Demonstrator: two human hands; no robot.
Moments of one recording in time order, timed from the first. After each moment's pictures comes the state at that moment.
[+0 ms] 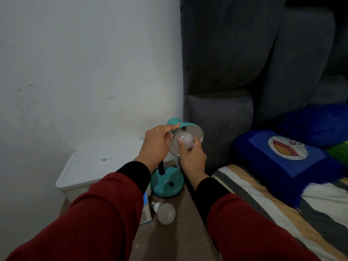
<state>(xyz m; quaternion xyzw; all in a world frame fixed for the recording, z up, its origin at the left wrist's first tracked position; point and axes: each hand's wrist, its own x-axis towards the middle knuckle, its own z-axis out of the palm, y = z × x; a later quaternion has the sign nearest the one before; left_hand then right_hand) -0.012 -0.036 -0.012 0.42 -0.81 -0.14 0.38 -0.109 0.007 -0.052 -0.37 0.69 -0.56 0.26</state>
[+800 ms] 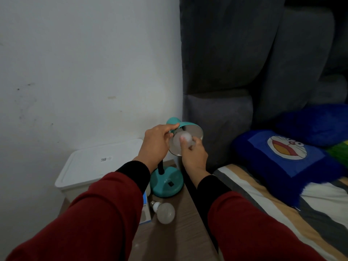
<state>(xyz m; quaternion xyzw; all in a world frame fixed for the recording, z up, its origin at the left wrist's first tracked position) -0.013 -0.036 -0.011 0.42 -0.81 -0.14 0.37 -0.113 0.001 -0.055 -0.34 0.69 -0.57 0.28</state>
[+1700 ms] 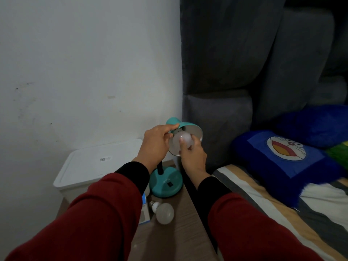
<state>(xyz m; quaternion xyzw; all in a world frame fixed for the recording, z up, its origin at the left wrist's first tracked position) -0.014 -0.037 -0.012 0.42 -0.81 -0.13 0.37 -0.116 0.003 -0.058 -0.37 0.68 -0.56 0.28</state>
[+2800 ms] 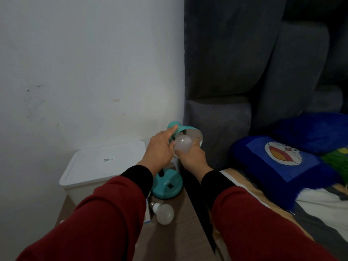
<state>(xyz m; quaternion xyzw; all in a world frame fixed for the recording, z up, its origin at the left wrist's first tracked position) -0.010 -0.026 -0.011 0.44 -0.83 -0.14 0.30 -0.119 0.004 -0.035 -0.44 0.75 -0.39 0.28</state>
